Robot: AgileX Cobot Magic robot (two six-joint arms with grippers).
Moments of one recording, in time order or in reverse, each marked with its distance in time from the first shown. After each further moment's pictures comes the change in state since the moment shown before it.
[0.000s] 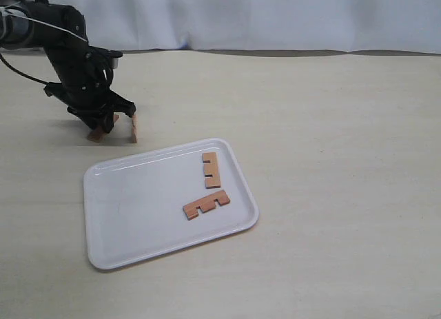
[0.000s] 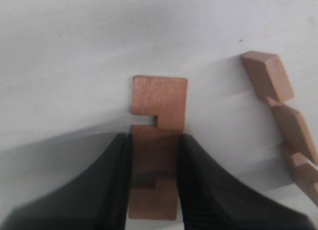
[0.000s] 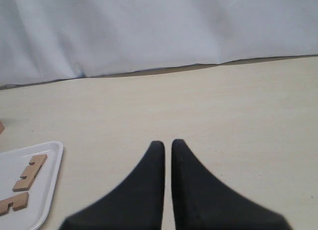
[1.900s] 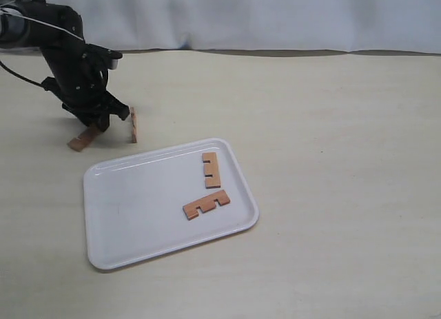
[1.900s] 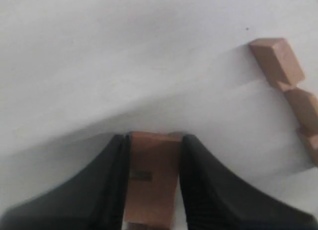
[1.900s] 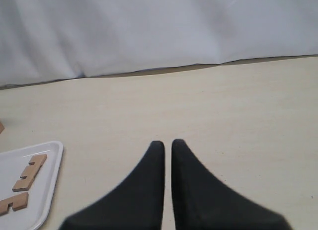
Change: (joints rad) left arm 0.000 -0.037 0.017 0.035 -0.029 0.093; right arm 0.000 0.000 0.000 0.000 0.000 0.000
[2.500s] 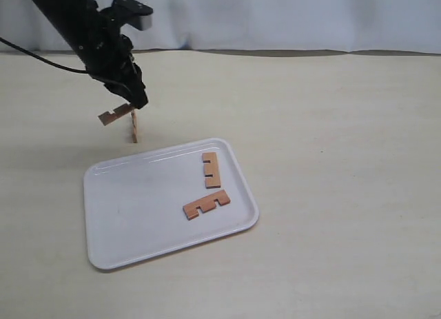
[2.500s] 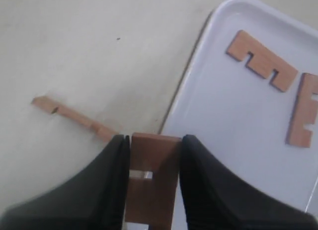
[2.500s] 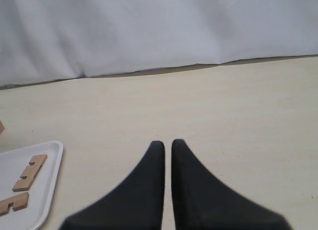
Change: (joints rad) left arm -0.091 -0.214 0.000 -0.350 0.201 0.543; right arm 0.000 0.000 0.000 0.000 0.000 0.000
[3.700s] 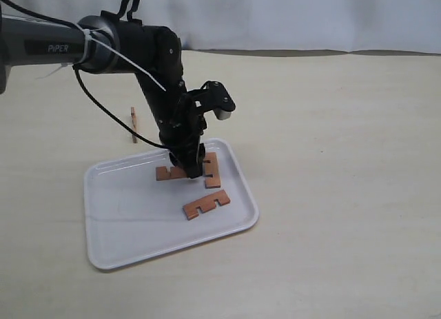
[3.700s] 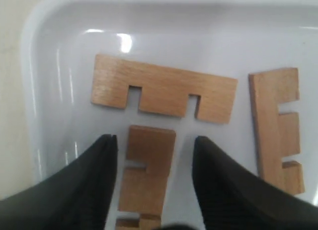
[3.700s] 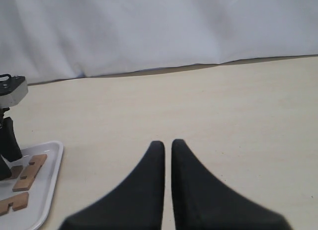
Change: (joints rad) left arm -0.266 0.166 0.069 0.078 -0.148 0.117; right arm 0.000 0.000 0.000 0.000 0.000 0.000
